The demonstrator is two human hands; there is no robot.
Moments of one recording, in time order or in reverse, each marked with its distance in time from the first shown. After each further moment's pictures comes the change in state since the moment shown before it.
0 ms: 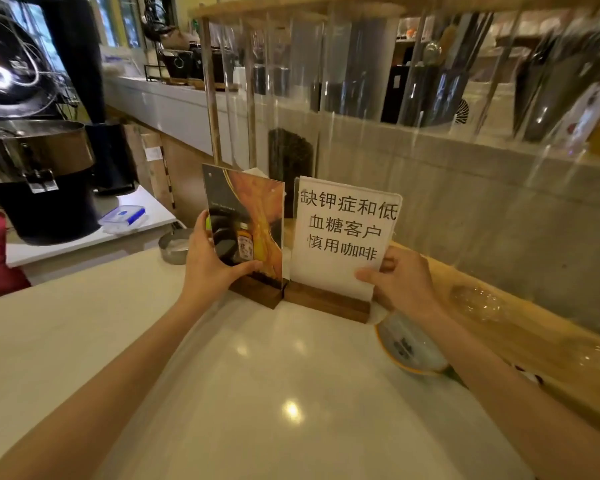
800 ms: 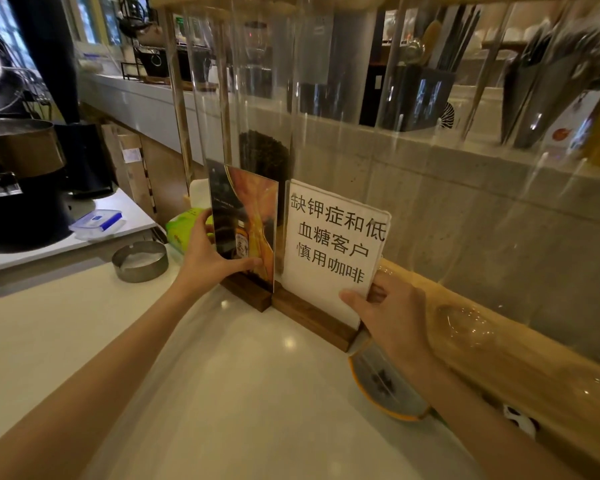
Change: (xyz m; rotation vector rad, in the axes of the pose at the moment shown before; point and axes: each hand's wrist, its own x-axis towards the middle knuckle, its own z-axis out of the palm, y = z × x) left_hand 0.047 0.019 0.054 -0.106 -0.114 -0.063; right_hand 0.000 0.017 -0.006 -0.175 0.186 -0.109
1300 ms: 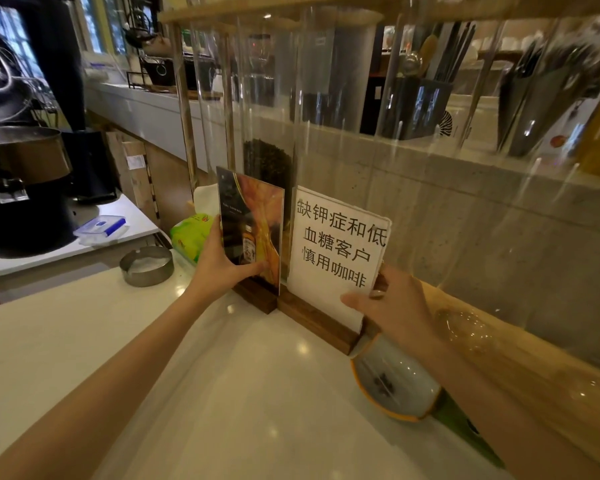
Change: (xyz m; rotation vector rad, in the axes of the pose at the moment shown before) left_hand -0.012 0.011 0.007 -0.030 -0.063 0.036; right_hand 0.011 -0.010 -0.015 0.011 -0.179 0.064
